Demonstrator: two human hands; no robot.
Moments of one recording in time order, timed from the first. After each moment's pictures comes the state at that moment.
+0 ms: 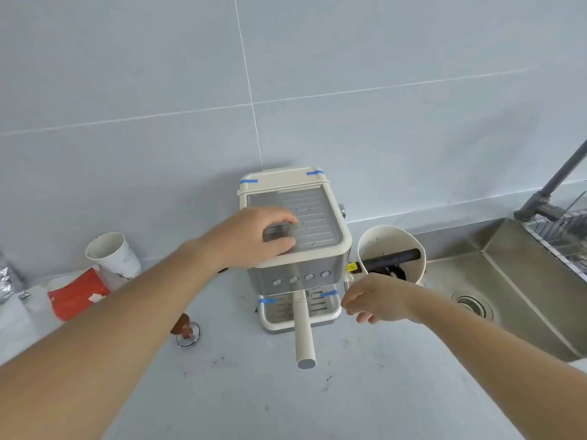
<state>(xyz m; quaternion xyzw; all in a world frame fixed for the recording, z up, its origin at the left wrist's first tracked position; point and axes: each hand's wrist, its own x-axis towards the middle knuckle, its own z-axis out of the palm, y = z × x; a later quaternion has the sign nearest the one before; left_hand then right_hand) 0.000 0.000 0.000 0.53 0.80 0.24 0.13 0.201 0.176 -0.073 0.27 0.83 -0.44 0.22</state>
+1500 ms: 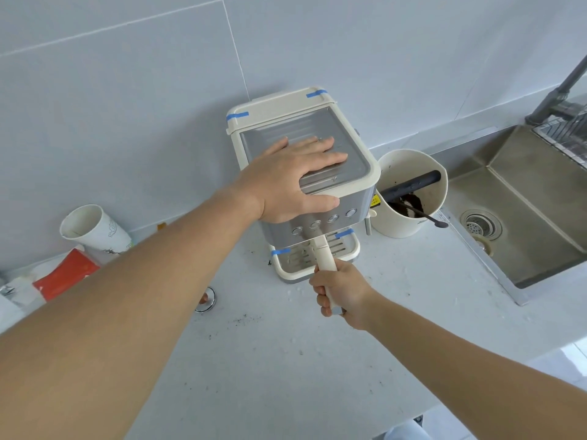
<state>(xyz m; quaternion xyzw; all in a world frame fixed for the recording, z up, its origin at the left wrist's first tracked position) -0.016 0.032 -0.040 0.65 0.74 0.11 0.11 0.158 0.052 -0.172 0.42 0.48 -0.77 0.00</state>
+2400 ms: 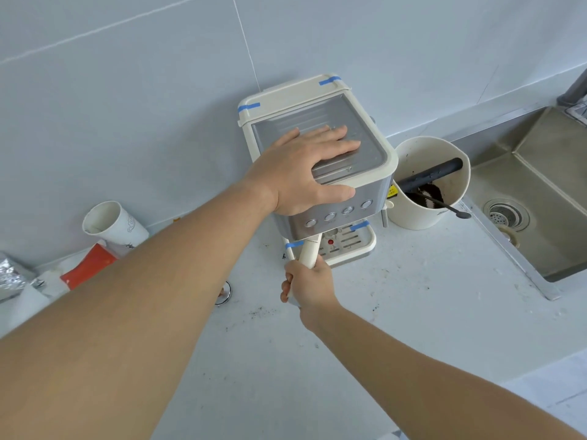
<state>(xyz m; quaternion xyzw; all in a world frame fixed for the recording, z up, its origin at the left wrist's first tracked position) -0.012 0.036 -0.038 0.64 0.75 0.13 0.11 0.099 -0.010 -0.178 0.47 0.37 -0.79 -0.15</state>
